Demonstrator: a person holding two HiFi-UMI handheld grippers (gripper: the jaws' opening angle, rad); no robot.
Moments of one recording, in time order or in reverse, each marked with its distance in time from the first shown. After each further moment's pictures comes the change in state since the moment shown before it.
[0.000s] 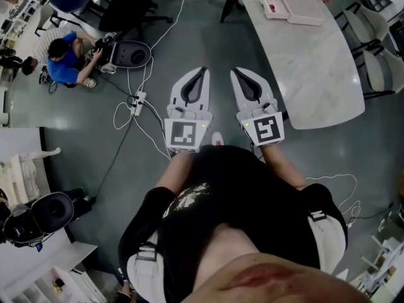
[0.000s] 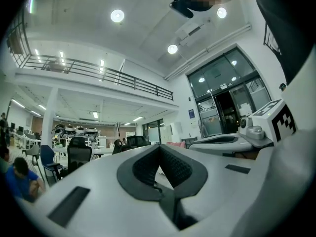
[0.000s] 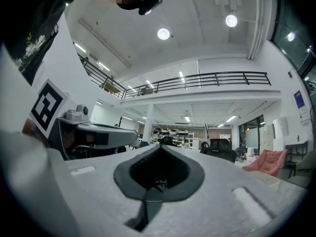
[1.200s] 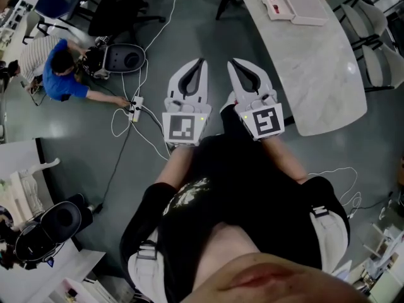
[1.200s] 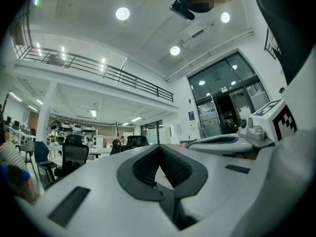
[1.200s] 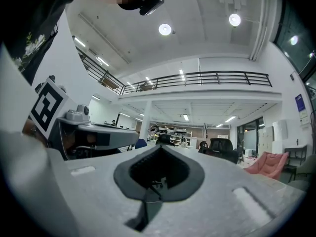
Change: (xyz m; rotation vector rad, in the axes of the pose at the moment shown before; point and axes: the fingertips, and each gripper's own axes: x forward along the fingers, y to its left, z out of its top) left arm 0.072 0.090 -0.029 -0.022 -0.017 -0.040; right arm 0.112 -0.020 -0.029 -0.023 0.026 -0.026
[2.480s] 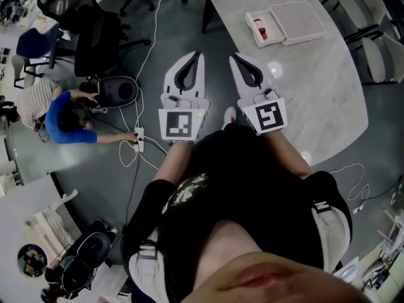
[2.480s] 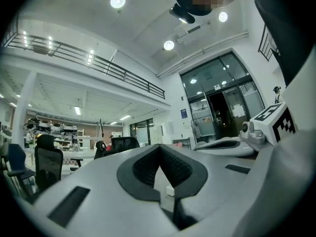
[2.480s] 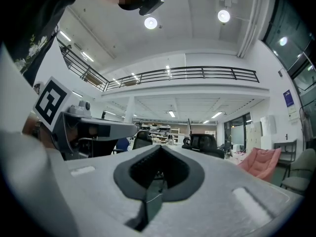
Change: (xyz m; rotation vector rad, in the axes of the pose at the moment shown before) left arm 0.328 0.045 -0.006 0.028 0.026 -0.126; right arm 0.161 -0.276 -0.059 0.051 0.032 -0.133
